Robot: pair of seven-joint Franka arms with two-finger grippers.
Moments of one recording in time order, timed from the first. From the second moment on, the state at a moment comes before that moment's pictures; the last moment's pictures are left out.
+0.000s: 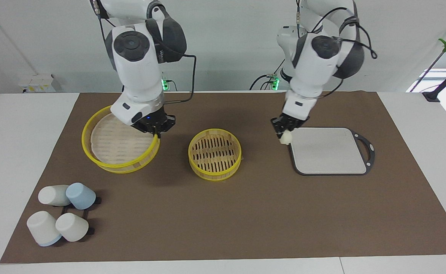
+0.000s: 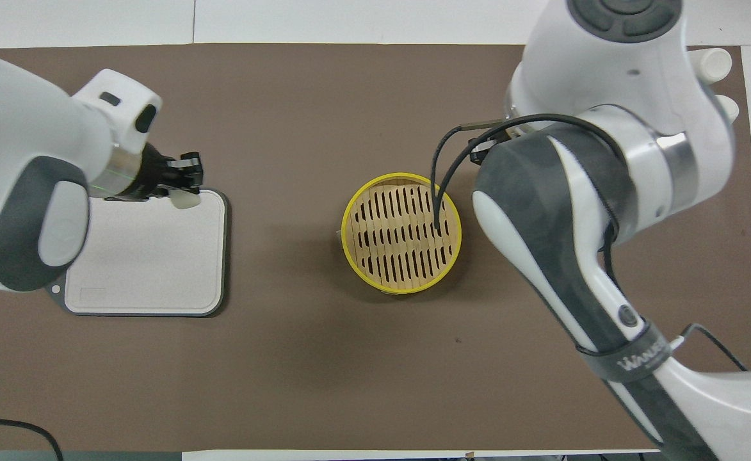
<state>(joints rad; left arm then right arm) -0.52 0.17 0.01 -1.72 -0.07 1.99 -0.74 0.17 0.32 0.09 -1.33 -0.08 1.53 0.16</state>
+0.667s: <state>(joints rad) -0.76 0.37 0.02 -1.82 -0.06 2.33 -0.95 0.10 0.23 0.10 -1.57 -0.07 1.66 0.07</state>
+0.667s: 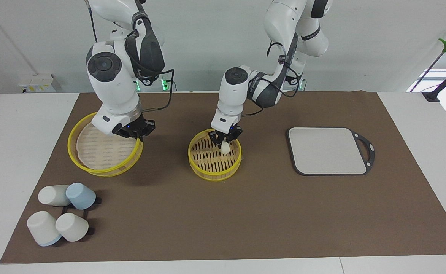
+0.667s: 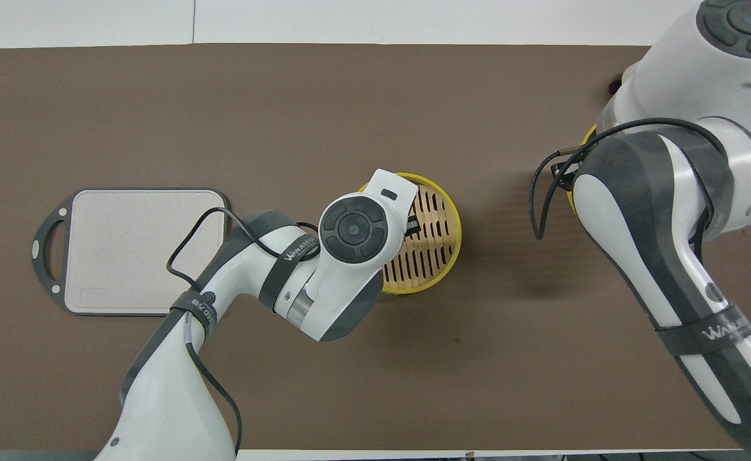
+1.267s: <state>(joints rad) -0.76 0.37 0.04 -1.81 -0.05 2.31 -0.97 0.13 0.22 0.10 -1.58 -0.06 1.70 0.12</state>
